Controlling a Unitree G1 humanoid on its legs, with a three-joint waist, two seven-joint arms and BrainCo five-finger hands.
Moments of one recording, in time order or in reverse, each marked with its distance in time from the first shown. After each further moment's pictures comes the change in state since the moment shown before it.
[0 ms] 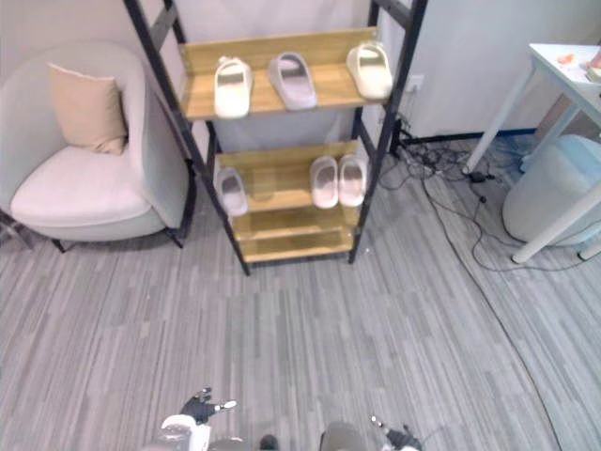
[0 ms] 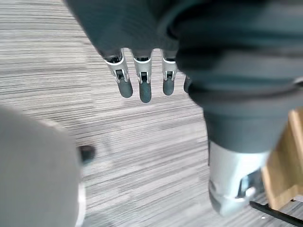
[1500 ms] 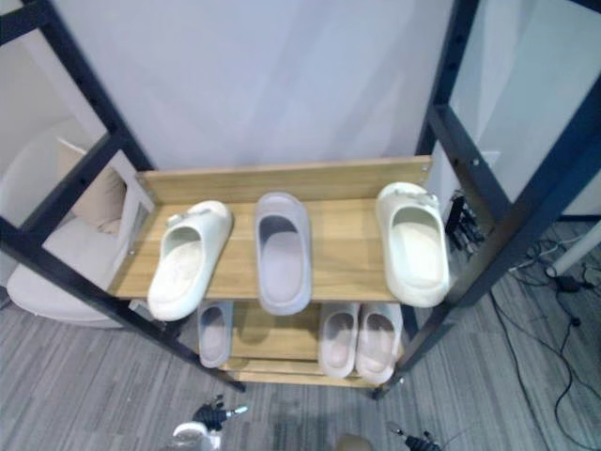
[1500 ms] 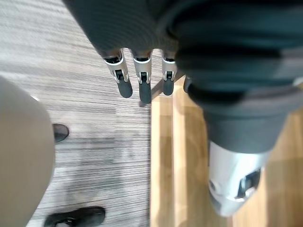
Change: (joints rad) left arm 0.044 -0.047 0.050 0.013 -0.018 0.001 -0.010; right arm 0.060 -0.040 -0.003 0.019 0.003 0.003 -0.004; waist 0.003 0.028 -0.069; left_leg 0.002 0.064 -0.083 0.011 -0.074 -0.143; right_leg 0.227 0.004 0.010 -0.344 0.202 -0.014
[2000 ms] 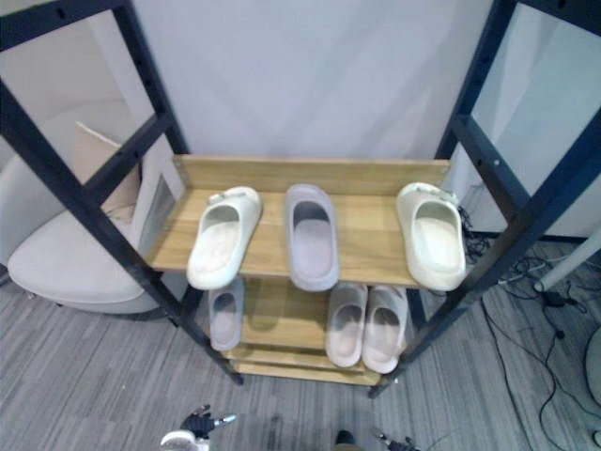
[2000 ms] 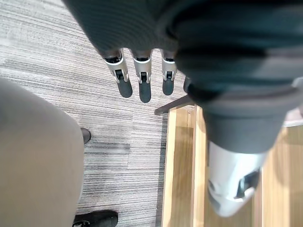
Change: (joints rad) left arm 0.009 0.028 0.001 0.008 0.000 0.011 0.000; right arm 0.010 0.042 0.004 0.023 0.002 0.001 -0.001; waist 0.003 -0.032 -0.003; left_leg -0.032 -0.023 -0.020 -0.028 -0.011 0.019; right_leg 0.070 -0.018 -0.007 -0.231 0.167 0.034
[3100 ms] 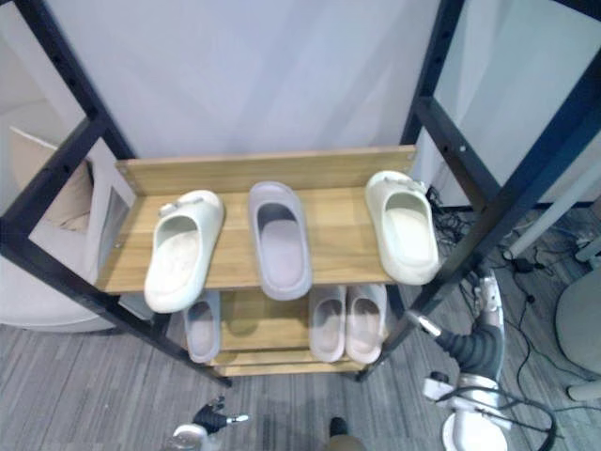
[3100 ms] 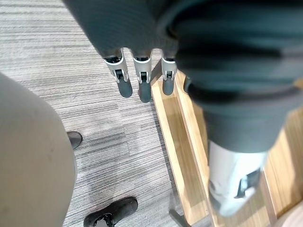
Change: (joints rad) left arm 0.001 -0.012 -0.123 -0.018 0.097 -0.036 0.009; right arm 0.442 0.080 0.058 -1.715 -0.277 -0.170 -0.030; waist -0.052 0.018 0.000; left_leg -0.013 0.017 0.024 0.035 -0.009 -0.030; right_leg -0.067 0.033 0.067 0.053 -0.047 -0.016
